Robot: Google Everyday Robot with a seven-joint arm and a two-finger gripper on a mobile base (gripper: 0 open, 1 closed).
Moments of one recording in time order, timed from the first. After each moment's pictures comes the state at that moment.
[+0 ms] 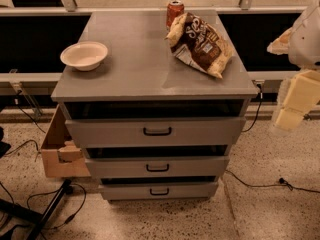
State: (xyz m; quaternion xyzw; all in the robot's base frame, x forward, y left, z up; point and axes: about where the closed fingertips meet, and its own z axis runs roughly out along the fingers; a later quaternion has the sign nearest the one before) arm 0.438 -0.217 0.976 -0.60 0.78 -0.03 0.16
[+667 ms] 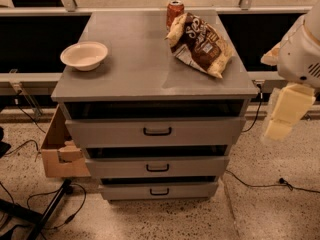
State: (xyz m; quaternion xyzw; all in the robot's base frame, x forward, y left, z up) arm 0.436 -0.209 0.956 -0.60 0.79 -0.04 0.15
